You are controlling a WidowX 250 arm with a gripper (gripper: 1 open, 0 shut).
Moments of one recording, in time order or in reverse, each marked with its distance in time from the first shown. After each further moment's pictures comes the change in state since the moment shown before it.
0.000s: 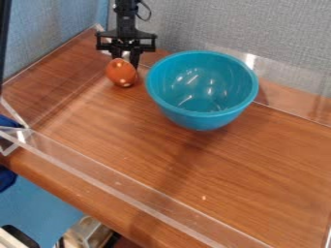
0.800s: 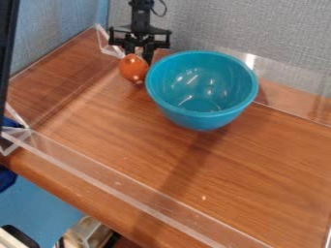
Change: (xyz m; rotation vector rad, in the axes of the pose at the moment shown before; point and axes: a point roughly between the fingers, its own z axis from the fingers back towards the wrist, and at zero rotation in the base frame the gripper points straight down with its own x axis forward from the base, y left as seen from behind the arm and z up) arm -0.014 -0.021 0.025 0.010 0.041 0.007
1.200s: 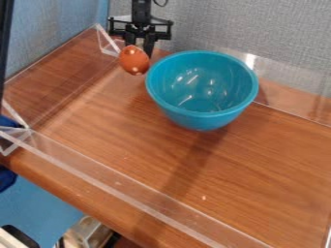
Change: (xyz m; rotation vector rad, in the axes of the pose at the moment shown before) arm 0.001 0.000 0.007 -0.004 -0.016 -0.048
